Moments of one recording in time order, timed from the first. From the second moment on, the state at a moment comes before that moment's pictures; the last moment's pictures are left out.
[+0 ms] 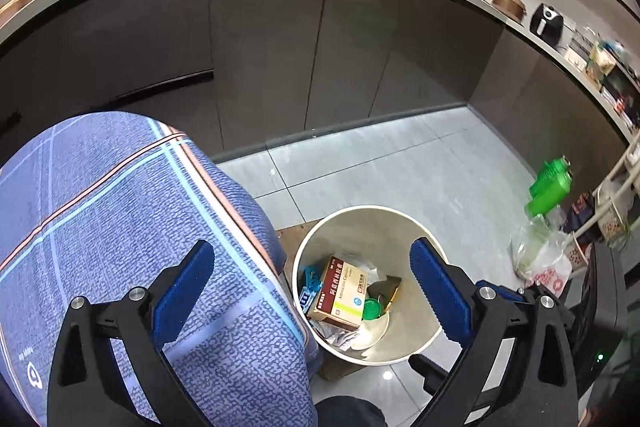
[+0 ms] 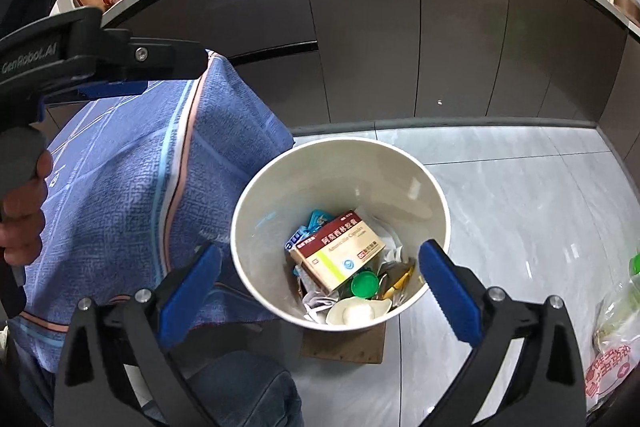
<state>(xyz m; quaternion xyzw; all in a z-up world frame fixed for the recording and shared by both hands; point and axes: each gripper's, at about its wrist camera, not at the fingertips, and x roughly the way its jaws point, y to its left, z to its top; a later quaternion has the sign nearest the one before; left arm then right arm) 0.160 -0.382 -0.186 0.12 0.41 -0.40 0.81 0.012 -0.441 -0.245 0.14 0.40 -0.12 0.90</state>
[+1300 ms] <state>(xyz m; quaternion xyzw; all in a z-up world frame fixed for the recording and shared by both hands) 0.081 -0.101 -0.026 0.06 0.29 -0.21 0.93 -0.005 -0.254 -0.026 0.05 0.25 -0.12 0.96</state>
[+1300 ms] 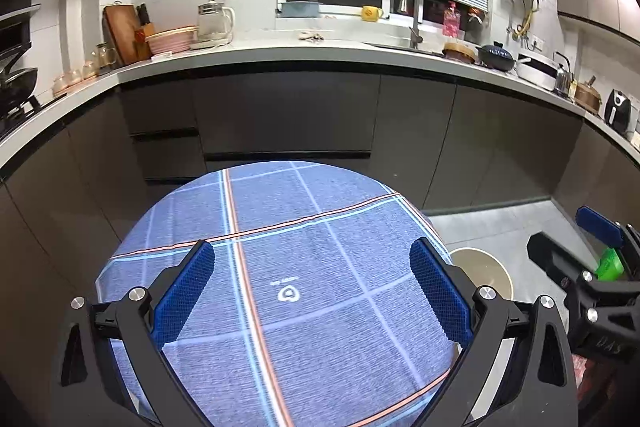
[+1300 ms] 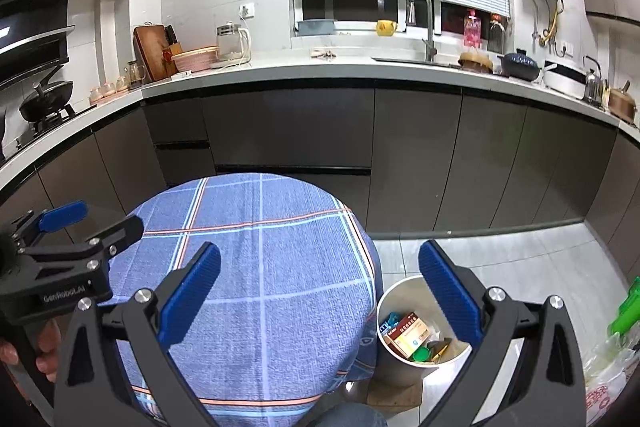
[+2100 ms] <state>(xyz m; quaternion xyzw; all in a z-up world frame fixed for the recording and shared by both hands) 0.058 -0.082 -0.022 0.06 0.29 -0.24 0.93 -0.030 -0.242 -0.020 0.06 0.25 -0.18 0.95</state>
